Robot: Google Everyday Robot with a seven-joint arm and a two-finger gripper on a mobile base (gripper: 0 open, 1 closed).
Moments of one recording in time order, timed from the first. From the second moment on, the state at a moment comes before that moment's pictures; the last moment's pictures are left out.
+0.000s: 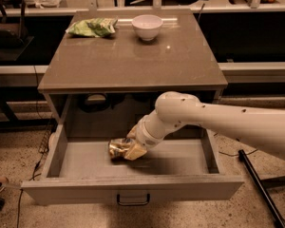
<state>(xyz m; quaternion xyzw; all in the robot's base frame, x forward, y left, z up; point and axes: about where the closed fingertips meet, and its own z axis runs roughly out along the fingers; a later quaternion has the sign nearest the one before) 0.533 0.040 0.615 -0.67 0.68 0.18 0.23</state>
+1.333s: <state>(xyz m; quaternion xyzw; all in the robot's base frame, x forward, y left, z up) 0.545 -0.116 0.741 -0.61 0.70 0.18 0.32</state>
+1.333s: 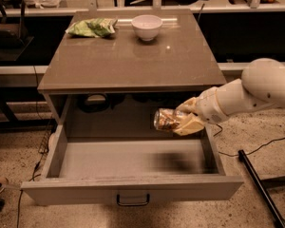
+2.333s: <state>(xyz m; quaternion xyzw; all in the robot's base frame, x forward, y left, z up) 0.552 -0.152 0.798 -0.60 0.68 0.16 0.38</state>
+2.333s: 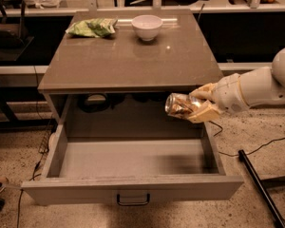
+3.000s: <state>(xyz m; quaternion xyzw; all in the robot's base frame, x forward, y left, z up) 0.615 -0.142 0.890 -0.59 0.64 0.14 0.46</state>
